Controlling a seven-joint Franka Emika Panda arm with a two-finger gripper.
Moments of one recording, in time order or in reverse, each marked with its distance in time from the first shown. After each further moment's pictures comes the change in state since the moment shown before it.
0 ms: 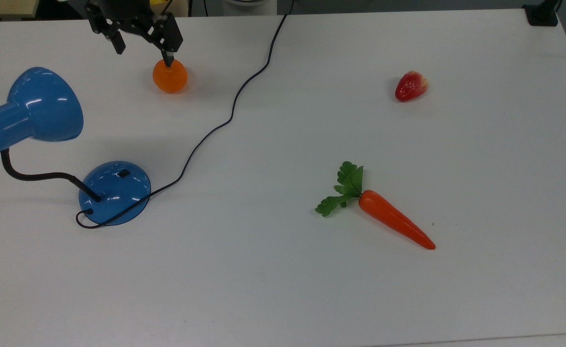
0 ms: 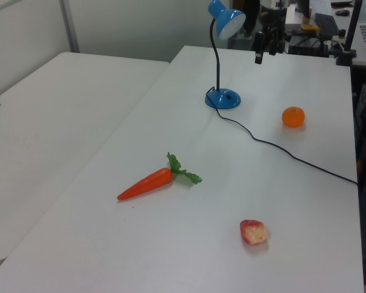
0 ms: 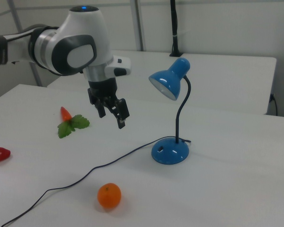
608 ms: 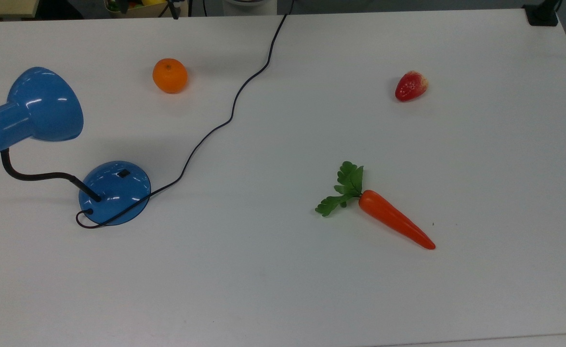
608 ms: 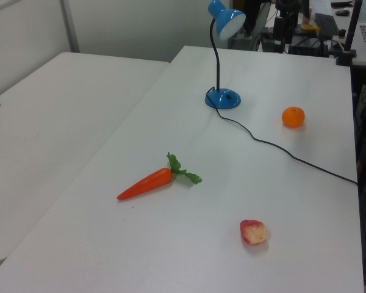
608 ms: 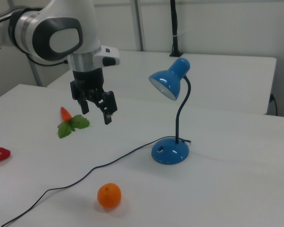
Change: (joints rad) arm 0.002 -0.105 0.000 0.007 0.000 -0.180 -0.112
